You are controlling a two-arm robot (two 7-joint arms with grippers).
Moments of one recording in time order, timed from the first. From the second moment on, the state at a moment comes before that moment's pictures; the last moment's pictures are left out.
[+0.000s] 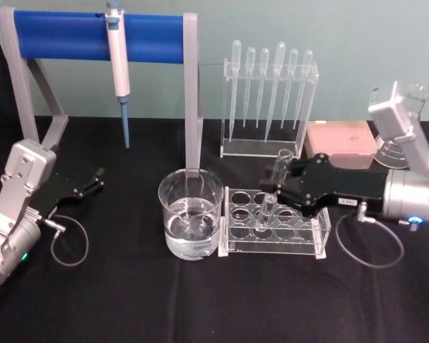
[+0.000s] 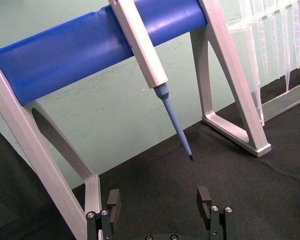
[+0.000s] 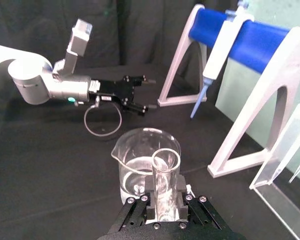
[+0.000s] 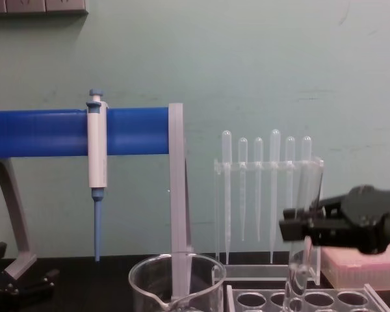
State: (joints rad) left arm -0.20 0.60 0.45 -1.41 -0.25 -0.12 0.03; right arm 0.48 0.71 -0.58 -1.54 0.56 0.10 0.79
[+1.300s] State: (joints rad) left arm -0.20 0.60 0.45 -1.41 -0.25 -0.12 0.03; right arm 0.61 0.81 -0.60 -1.66 0.66 0.24 0.80
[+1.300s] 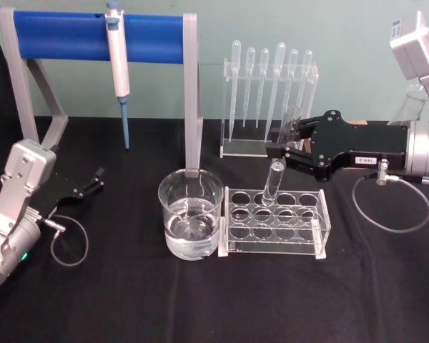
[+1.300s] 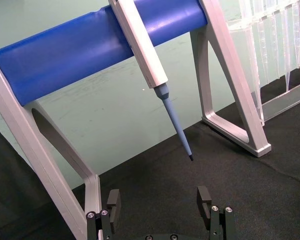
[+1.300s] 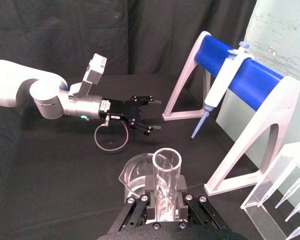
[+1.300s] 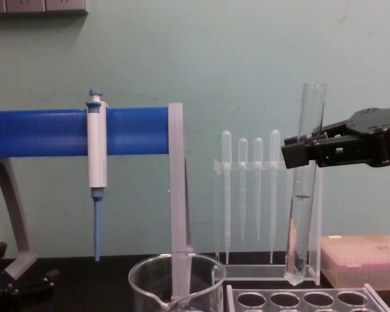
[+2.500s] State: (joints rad) left arm -0.20 0.60 0.45 -1.41 -0.25 -0.12 0.03; right arm 0.61 0.81 -0.60 -1.66 0.65 0.23 0.80
